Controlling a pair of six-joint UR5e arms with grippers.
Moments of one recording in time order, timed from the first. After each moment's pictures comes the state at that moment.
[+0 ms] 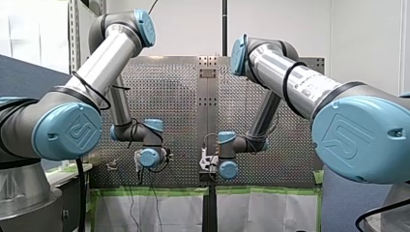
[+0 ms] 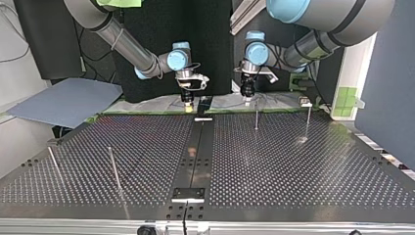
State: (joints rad) left arm -0.27 -2.28 -2.02 -2.09 -1.75 -1.71; right arm 2.26 -0.52 1.42 -0.87 1.78 1.60
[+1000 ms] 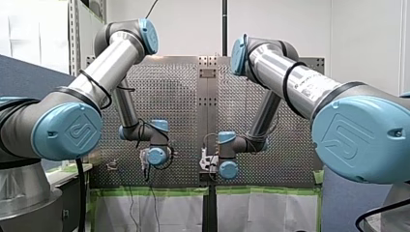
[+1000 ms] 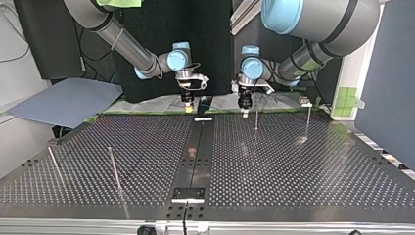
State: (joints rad) left arm -0.27 -2.35 -1.86 -2.16 -1.78 -1.72; right arm 2.26 -0.52 1.42 -0.87 1.77 1.60
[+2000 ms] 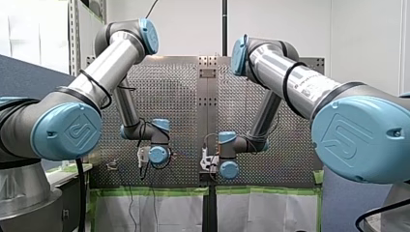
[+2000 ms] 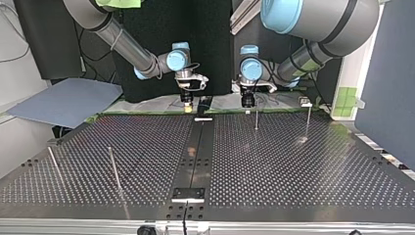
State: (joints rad) left arm -0.27 -2.35 -1.85 -2.22 -1.86 -1.63; right arm 2.25 -0.52 1.42 -0.87 1.77 1.60
